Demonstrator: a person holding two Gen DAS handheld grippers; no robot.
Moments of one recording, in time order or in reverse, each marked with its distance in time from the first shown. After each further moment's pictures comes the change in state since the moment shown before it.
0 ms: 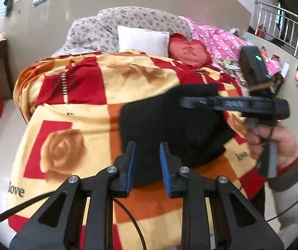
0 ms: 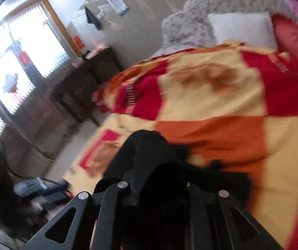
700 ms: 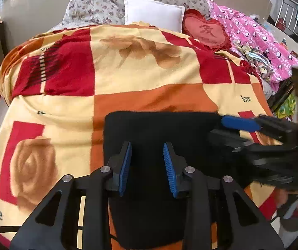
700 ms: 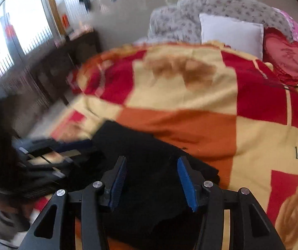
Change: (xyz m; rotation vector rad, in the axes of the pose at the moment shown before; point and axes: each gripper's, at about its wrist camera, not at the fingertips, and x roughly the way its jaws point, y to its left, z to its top) left arm 0.117 -0.004 0.038 -0.058 0.189 0.034; right arm 0.017 -0.007 -0.012 -0.112 0.096 -0.210
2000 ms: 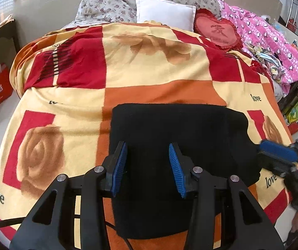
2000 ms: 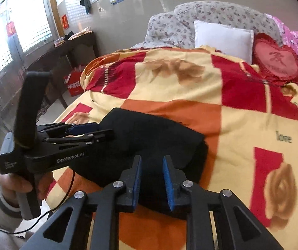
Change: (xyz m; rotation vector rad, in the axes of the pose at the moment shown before) left arm -0.010 -0.005 -0.014 -0.033 -0.007 0.097; right arm -0.051 0.017 -0.038 0.005 -0.053 -0.008
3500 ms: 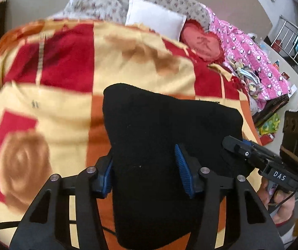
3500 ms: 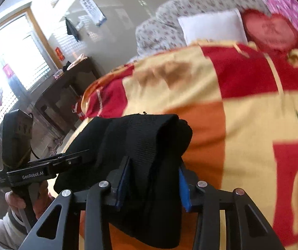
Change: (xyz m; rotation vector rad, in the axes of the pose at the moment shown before) left arm -0.004 0.031 0.027 -0.080 -0.021 -0.223; right arm 0.033 -0.059 0.017 0.206 -0.115 0.138
